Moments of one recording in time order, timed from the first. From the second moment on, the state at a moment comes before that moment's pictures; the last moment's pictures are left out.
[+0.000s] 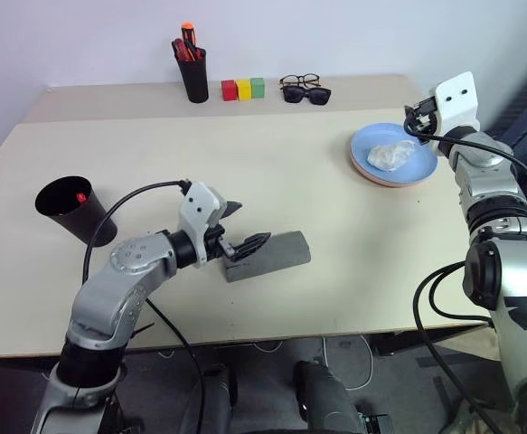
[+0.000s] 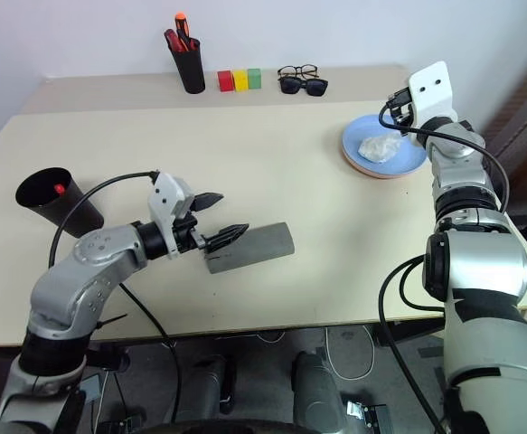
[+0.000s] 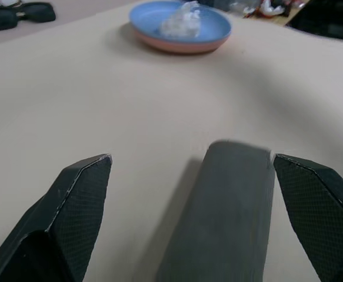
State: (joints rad) left arm -0.26 0.46 -0.04 -0.51 -0.39 0.72 -0.61; right arm -1.15 -0.63 -0.12 1.28 -0.04 -0.35 0.56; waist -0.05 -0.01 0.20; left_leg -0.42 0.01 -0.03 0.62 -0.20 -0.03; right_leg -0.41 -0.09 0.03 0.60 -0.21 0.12
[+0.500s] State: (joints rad) left arm 0.17 0.44 0.21 -0.51 -0.38 0.29 -0.61; right arm -0.06 -0.73 -0.37 -0.02 0.42 0.22 0.91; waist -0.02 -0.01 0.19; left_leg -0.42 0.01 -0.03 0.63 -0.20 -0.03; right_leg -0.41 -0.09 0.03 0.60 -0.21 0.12
